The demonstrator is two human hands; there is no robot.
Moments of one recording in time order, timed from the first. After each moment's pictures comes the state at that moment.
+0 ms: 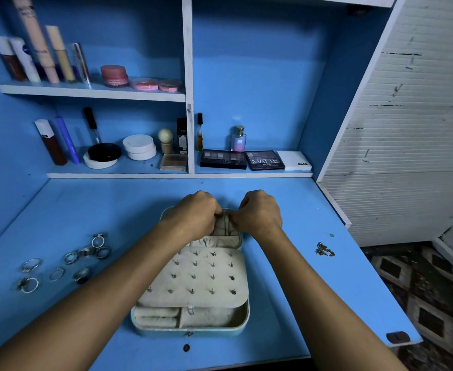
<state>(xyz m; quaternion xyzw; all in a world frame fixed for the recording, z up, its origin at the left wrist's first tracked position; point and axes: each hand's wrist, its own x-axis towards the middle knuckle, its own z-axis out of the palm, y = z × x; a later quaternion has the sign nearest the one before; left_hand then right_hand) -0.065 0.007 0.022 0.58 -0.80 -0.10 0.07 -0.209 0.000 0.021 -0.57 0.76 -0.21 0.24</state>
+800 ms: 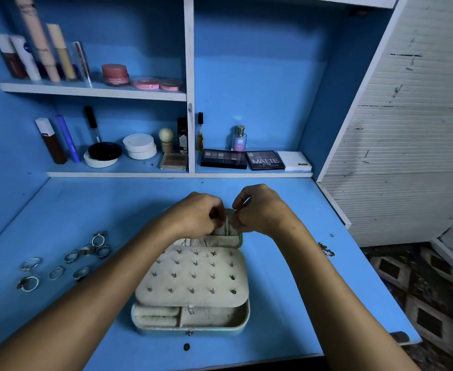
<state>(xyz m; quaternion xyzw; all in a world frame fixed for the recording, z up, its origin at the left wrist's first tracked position) -0.057 0.012 0.034 0.56 -0.78 -0.23 0.12 -0.219 0.022 0.059 -0.62 0.67 -0.20 0.35</state>
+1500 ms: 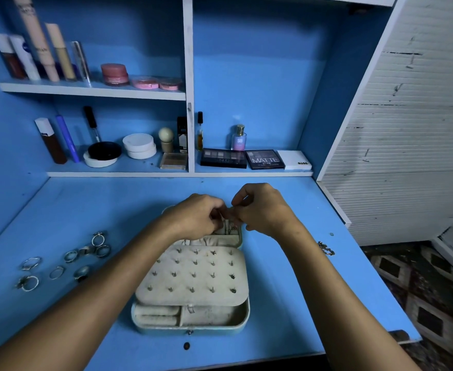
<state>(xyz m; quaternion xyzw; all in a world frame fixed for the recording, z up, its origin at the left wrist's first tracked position) -0.058 0.013 0.029 0.56 -0.78 -0.26 0.12 -0.225 0.025 0.052 -0.63 0.64 -0.26 0.36</state>
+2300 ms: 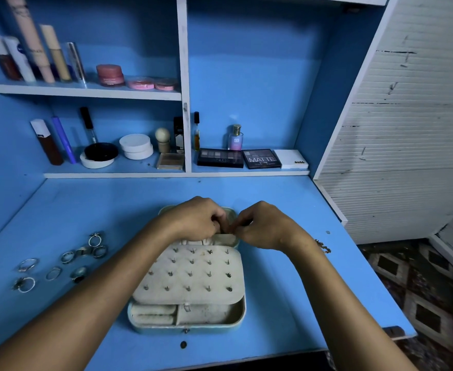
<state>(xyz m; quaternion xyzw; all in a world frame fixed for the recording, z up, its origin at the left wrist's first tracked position) -0.066 0.017 0.036 0.55 -0.80 -0.25 0.06 -0.239 0.044 0.047 -0.69 0.62 -0.13 0.34</state>
